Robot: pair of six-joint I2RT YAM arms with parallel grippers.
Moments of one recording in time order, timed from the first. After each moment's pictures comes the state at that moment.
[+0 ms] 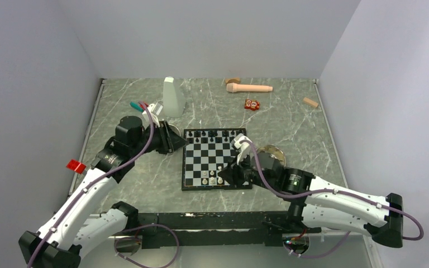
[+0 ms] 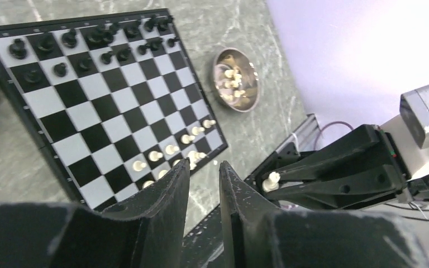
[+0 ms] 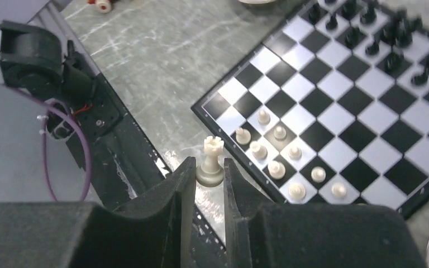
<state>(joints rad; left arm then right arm) -0.44 0.87 0.84 -0.36 0.42 -0.63 1.12 0.85 0.70 -0.29 0.13 0.44</state>
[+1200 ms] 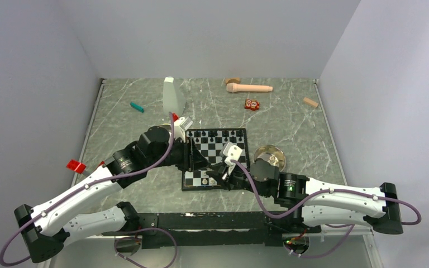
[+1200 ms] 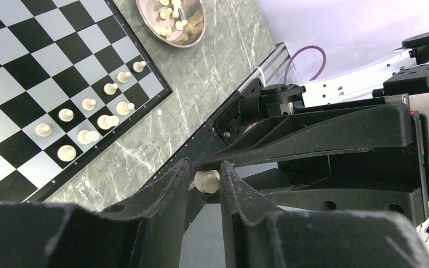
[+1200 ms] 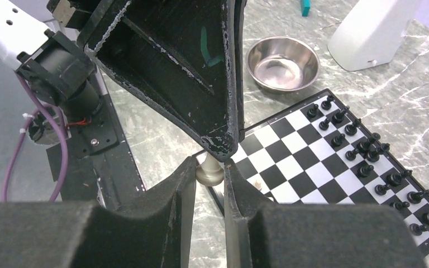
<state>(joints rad) -0.89 0.93 0.94 -0.42 0.26 -0.74 1.32 0.88 0.70 0.00 0.23 0.06</state>
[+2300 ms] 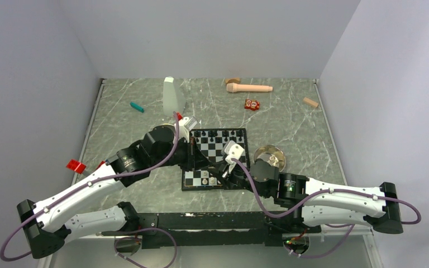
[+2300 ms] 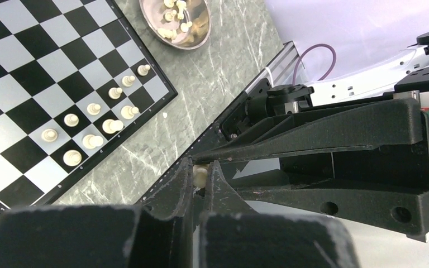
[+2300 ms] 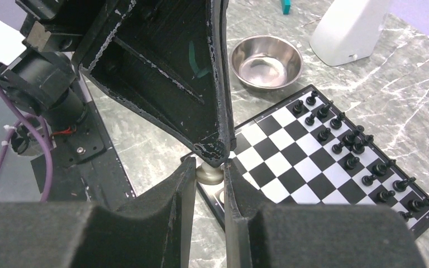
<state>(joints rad) -0.92 0.97 0.97 -0.43 0.22 -0.72 1.33 0.88 0.70 0.00 0.31 0.07</state>
